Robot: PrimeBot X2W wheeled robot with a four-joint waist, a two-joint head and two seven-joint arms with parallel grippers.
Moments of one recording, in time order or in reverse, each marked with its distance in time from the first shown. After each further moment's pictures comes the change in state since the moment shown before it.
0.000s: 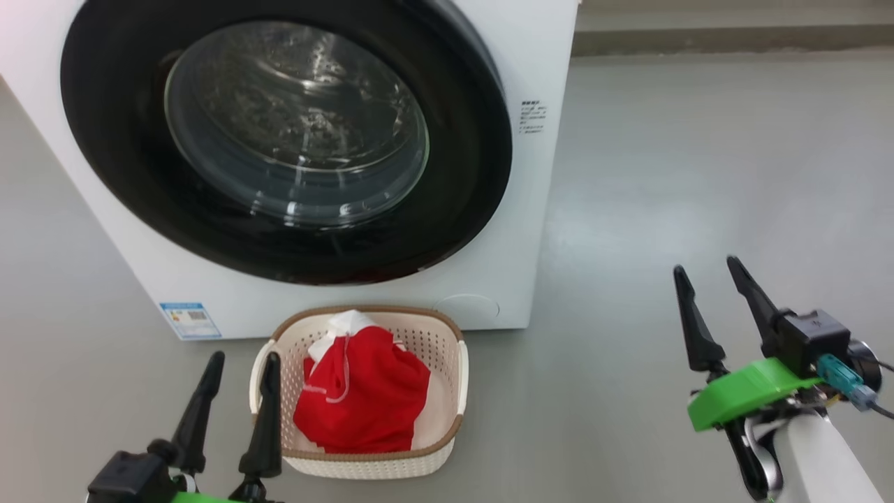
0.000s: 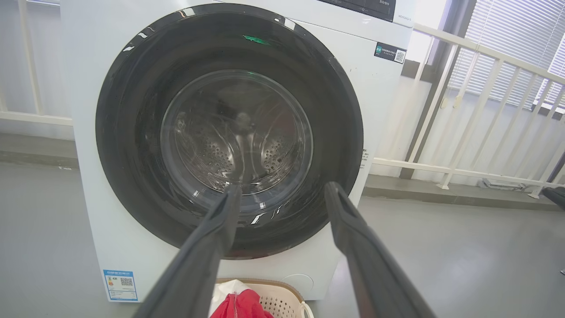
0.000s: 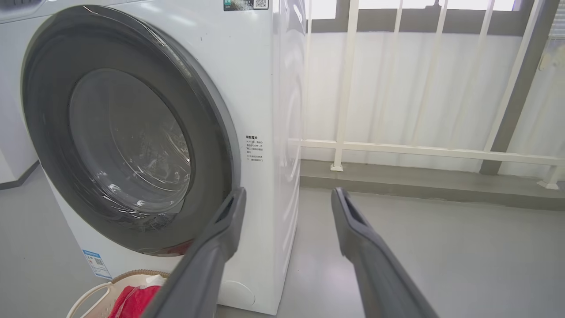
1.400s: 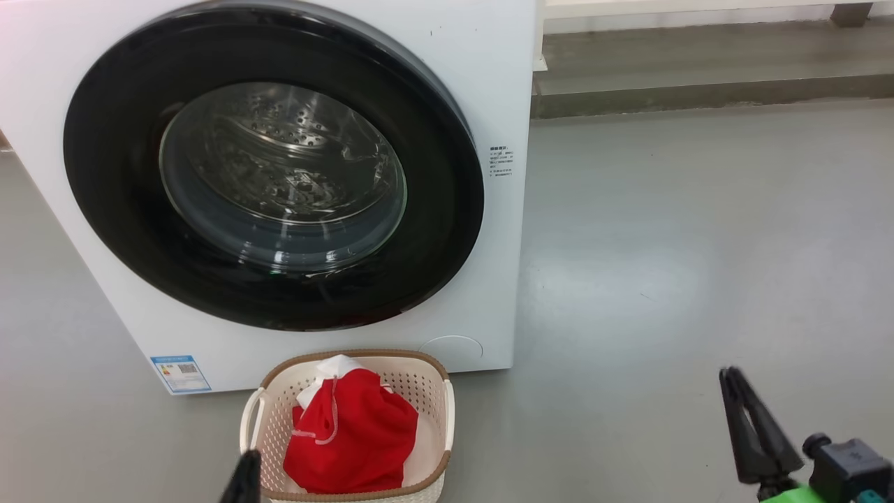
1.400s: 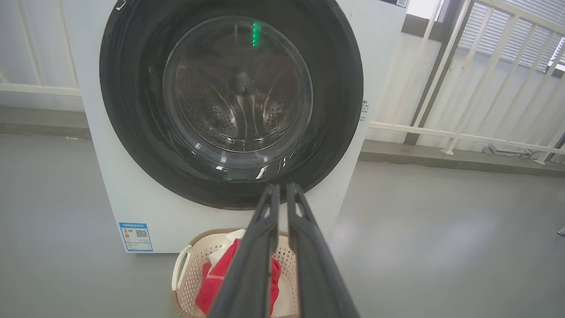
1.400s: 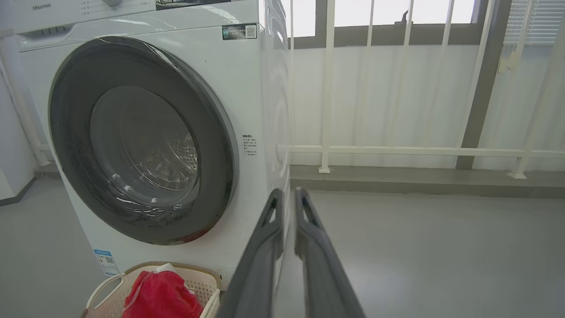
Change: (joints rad) left arm 0.164 -0.005 0.021 0.040 0.044 0.000 0.007; right arm 0.379 0.007 -0.030 -0.337 0.024 0.000 0.000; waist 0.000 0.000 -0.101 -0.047
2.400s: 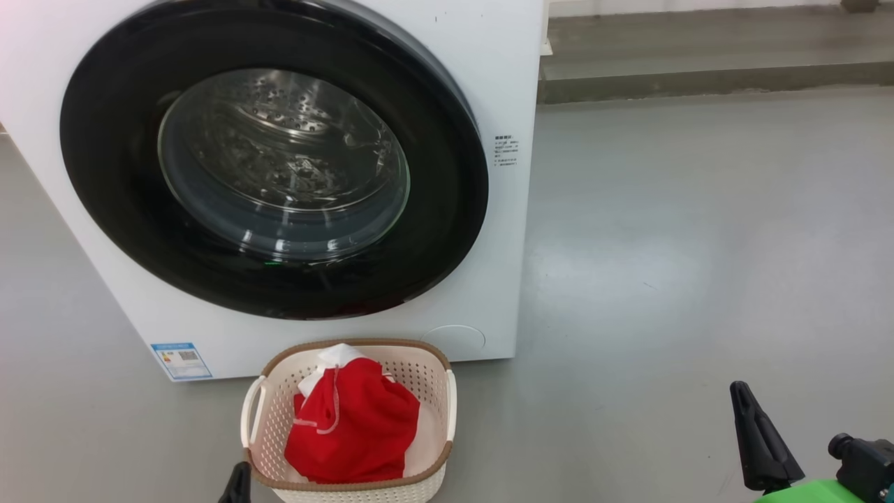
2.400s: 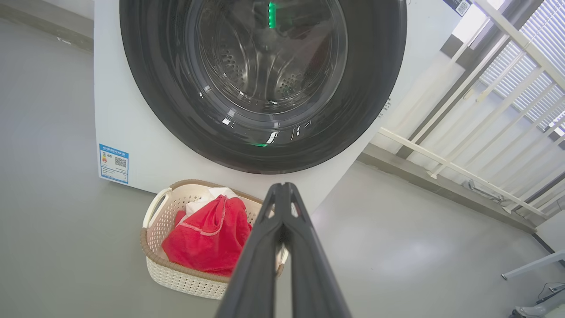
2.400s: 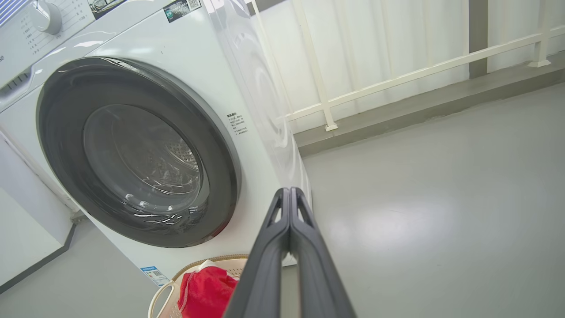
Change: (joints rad) left arm 0.006 -0.004 0.007 0.065 -0.287 0.000 0.079; right arm 0.005 0.015 -0.010 0.083 0.309 0.000 0.081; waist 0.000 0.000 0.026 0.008
